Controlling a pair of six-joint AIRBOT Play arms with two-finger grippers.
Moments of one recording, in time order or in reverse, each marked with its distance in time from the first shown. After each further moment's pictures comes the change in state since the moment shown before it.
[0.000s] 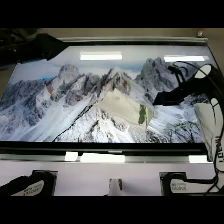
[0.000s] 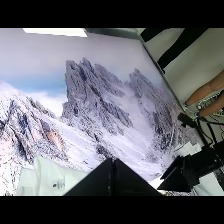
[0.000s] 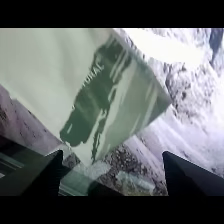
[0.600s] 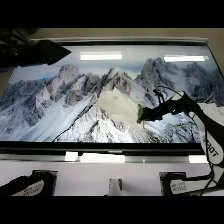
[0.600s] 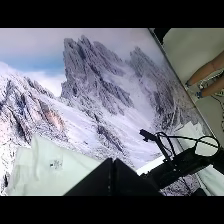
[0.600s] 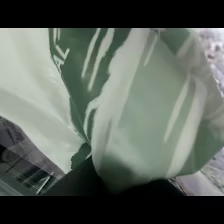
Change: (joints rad) left arm 0.000 0.002 0.000 0.013 -0.080 0.000; right arm 0.100 -0.079 -0.326 0.249 -0.293 0.011
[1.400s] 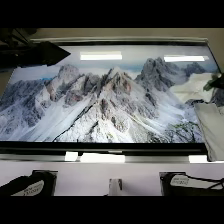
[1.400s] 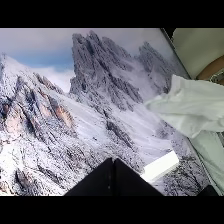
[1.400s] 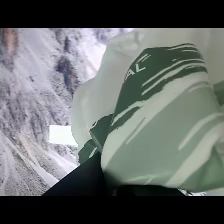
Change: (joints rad) left arm 0.000 0.000 0.000 0.037 -0.008 0.000; right arm -0.656 0.097 0.716 -0.140 0.369 -0.098
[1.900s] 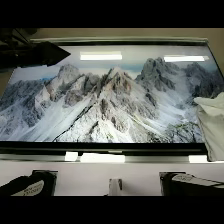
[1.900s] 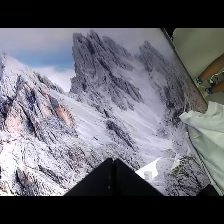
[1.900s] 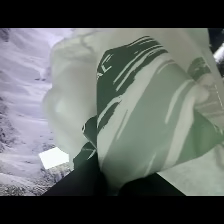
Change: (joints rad) left arm 0.000 0.000 0.000 0.001 -0.002 0.000; right arm -0.370 0.004 0.046 -0.098 0.106 0.029
